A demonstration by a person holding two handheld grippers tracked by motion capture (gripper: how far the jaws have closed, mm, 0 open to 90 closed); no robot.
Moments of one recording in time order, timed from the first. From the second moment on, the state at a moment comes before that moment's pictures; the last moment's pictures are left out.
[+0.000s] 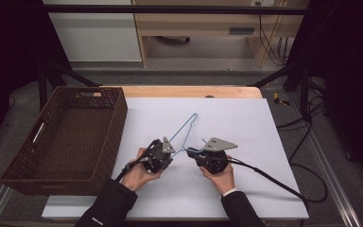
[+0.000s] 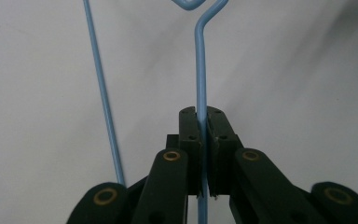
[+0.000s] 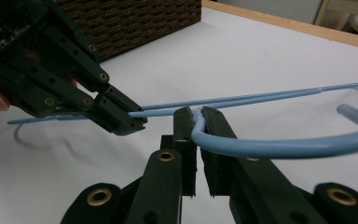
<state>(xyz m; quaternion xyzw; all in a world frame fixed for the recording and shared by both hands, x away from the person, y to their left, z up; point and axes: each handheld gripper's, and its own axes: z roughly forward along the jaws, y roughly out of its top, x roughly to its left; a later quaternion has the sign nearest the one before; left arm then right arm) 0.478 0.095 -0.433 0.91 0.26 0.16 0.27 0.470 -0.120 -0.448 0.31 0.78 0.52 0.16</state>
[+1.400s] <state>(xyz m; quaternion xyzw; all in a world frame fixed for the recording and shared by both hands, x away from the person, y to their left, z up) 0.453 0.142 -0.354 0.86 0.26 0.13 0.41 0.442 -0.242 -0.406 0.38 0.74 0.52 0.19</state>
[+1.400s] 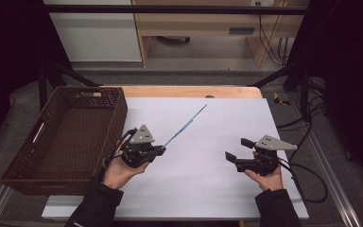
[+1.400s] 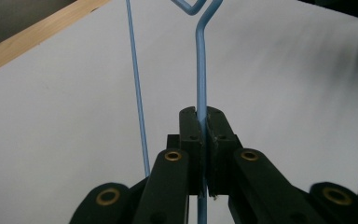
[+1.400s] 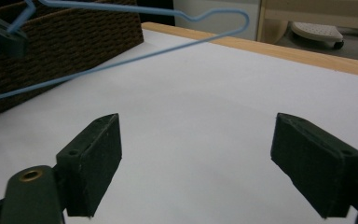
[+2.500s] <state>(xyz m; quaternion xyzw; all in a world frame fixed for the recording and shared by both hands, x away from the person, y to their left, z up) 0.454 0.204 -0.266 0.85 0.25 0.14 0.45 0.432 -0.260 -0.409 0.40 0.74 0.50 0.21</state>
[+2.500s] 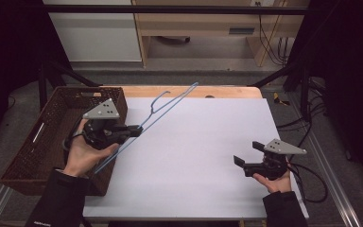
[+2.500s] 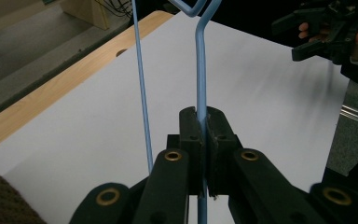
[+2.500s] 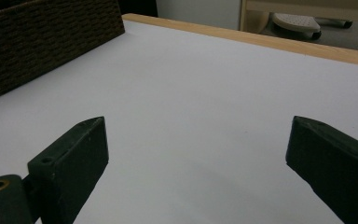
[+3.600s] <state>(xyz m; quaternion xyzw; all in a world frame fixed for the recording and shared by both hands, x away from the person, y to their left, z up) 0.477 0.315 -0.248 0.83 0.30 0.17 0.43 0.433 -0.261 -0.410 0.40 0.73 0.51 0.21</state>
